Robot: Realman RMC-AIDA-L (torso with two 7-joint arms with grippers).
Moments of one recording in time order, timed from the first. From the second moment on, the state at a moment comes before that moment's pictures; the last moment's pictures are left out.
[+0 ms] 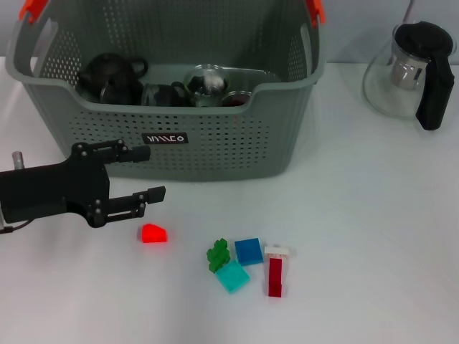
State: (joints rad) left arm -0.43 -2.06 0.53 0.71 2.02 1.73 -1.04; right arm 1.14 2.10 -1.40 -1.07 -2.59 -0.94 2.52
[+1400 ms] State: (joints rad) left arm -0.42 -2.06 0.53 0.71 2.02 1.73 -1.04; right arm 0.62 2.10 -1.41 -1.56 -2.37 -1.84 2.49
